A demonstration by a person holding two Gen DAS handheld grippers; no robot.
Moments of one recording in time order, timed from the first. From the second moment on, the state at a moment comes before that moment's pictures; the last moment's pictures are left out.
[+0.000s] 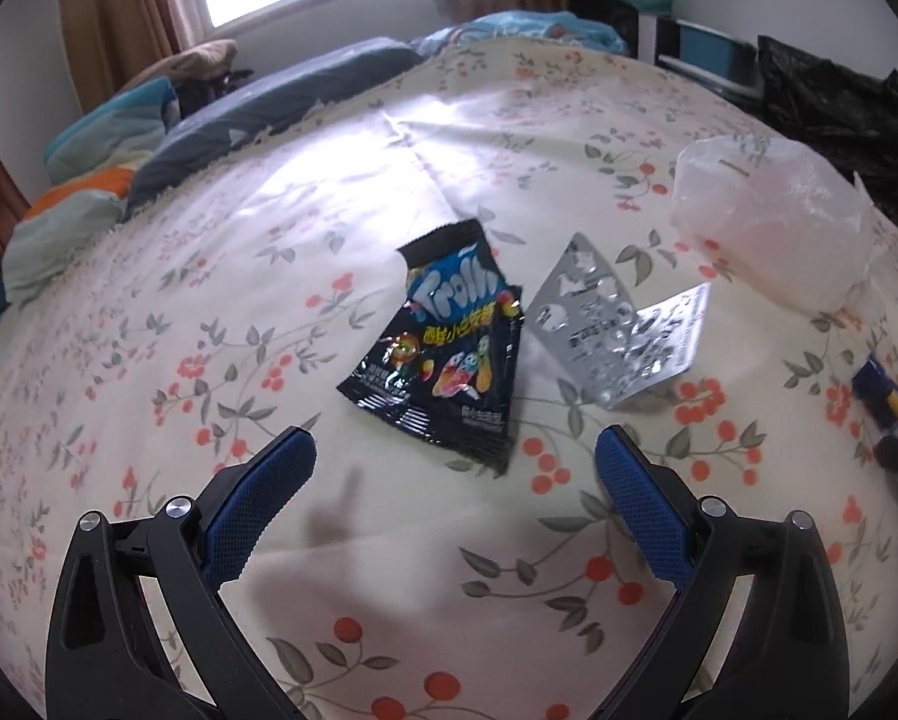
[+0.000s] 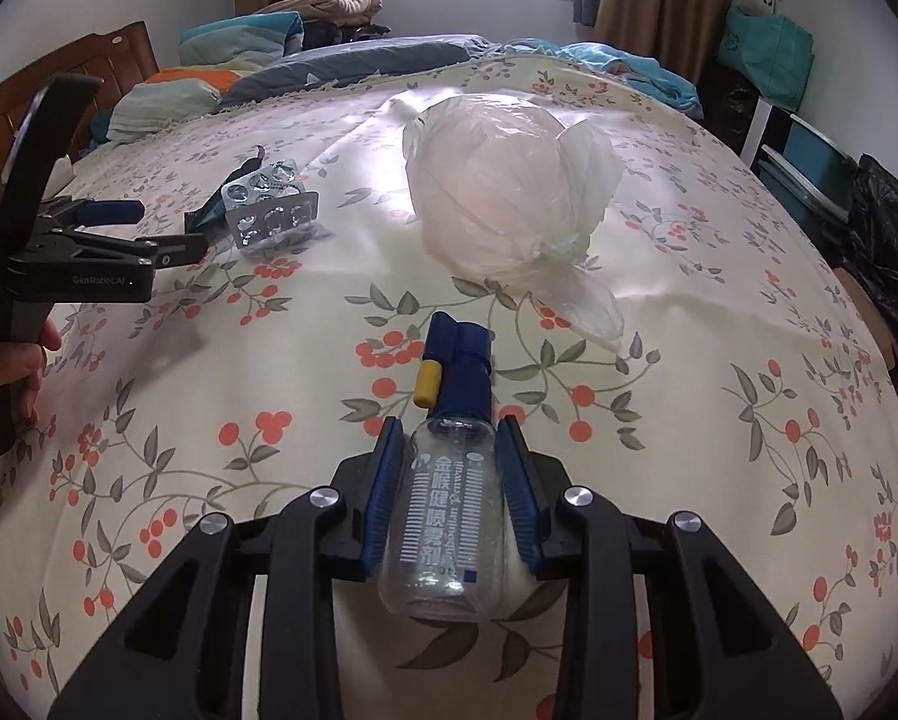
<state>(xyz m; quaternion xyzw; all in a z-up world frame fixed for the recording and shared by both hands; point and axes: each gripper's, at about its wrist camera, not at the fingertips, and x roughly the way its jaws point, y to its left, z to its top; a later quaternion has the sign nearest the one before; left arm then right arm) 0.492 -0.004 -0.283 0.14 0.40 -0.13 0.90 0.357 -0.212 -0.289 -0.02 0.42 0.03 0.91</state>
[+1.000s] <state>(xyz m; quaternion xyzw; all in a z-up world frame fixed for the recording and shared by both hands) 0.510 -0.028 -0.279 0.12 0.40 -0.15 0.90 0.359 -0.212 -0.290 -0.02 0.41 0.03 0.91</state>
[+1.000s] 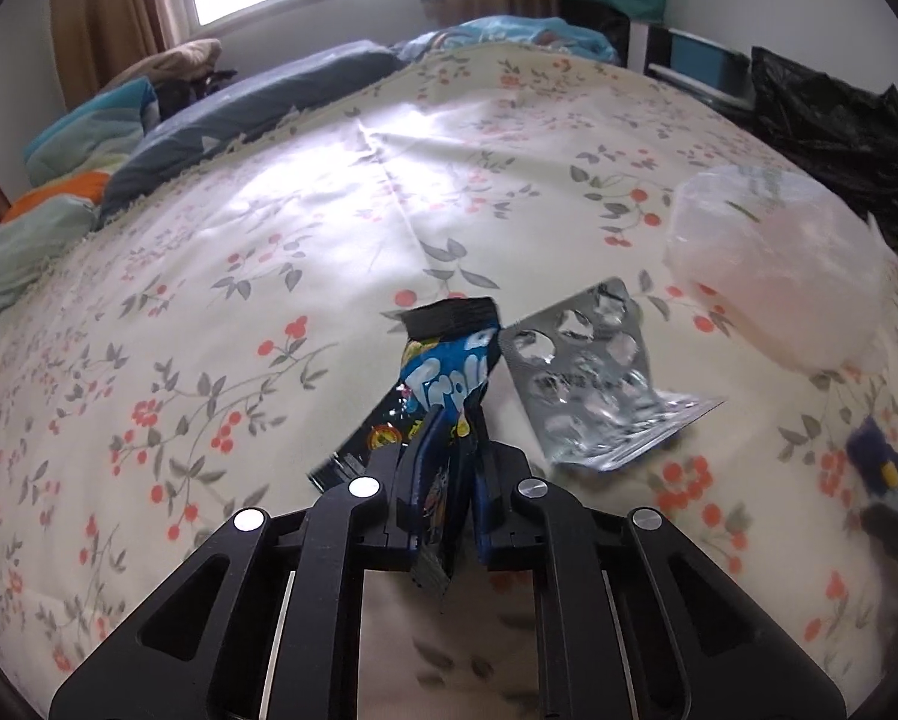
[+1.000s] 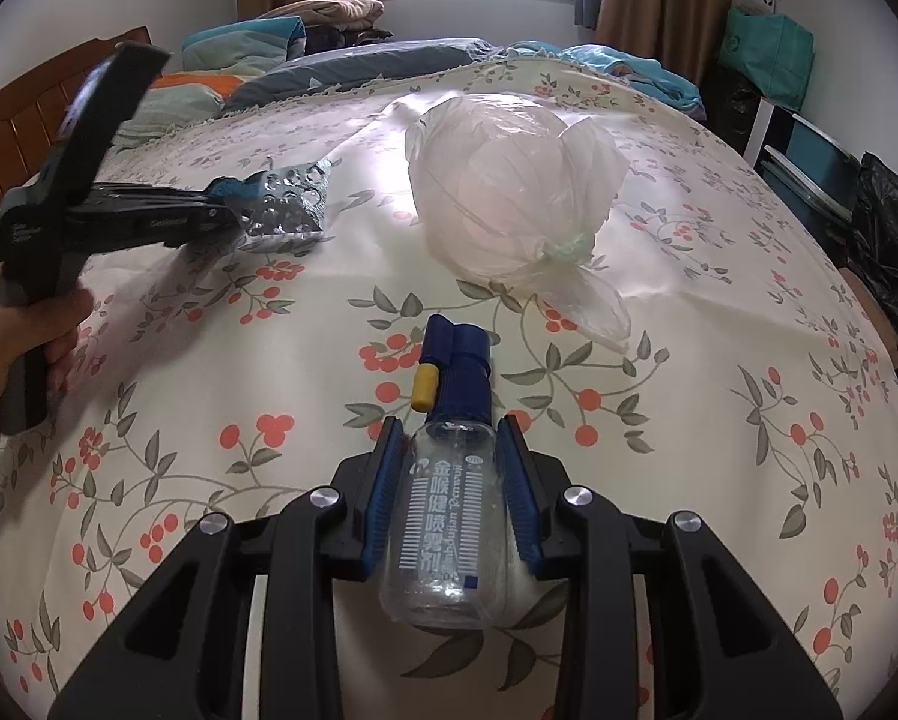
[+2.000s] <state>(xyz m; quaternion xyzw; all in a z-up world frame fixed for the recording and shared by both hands) 0.237 0.009 -0.220 0.04 0.42 -0.16 0.89 0.179 -0.204 -0.213 -0.02 0.41 0.06 0.91</state>
